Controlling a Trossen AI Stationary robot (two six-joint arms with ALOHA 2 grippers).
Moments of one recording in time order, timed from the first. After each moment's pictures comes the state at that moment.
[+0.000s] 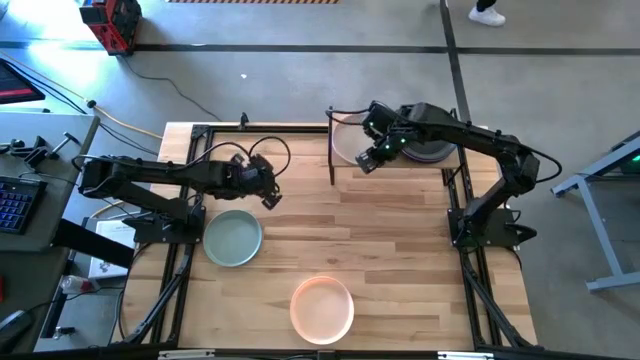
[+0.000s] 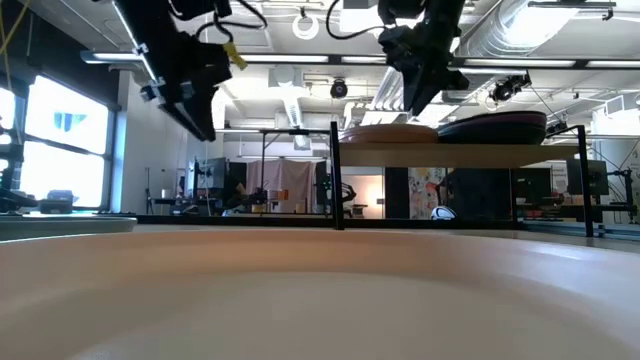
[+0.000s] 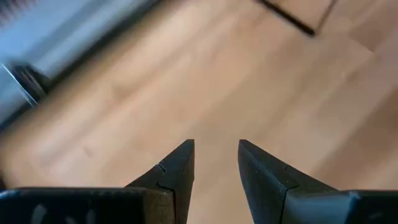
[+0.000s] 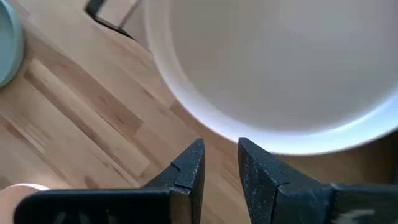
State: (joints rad) left arm 0.08 1.26 0.90 -0.75 -0.55 -0.56; right arm -0.43 1.59 1.55 -1.17 -0.06 0.49
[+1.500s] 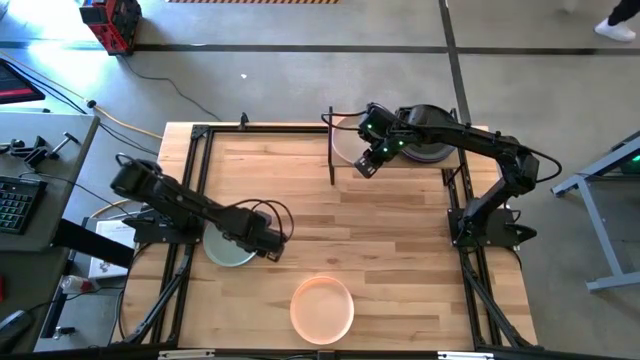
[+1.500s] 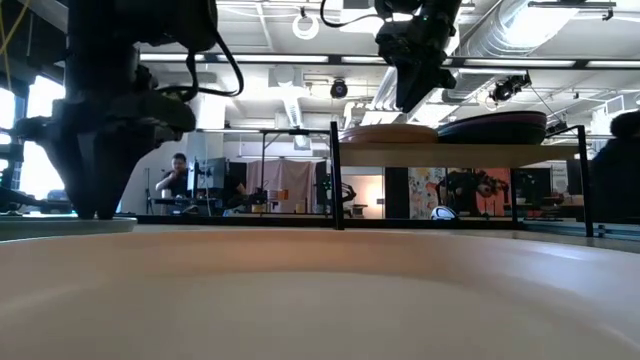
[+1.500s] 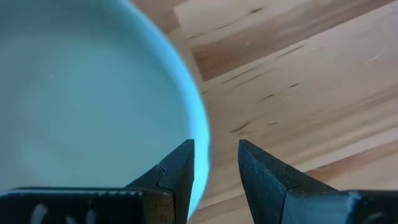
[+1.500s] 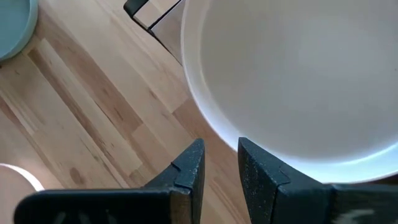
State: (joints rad) left arm -0.30 1.59 0.90 -0.83 -0.03 -1.44; right arm -0.40 1.59 1.55 -1.12 -0.04 0.33
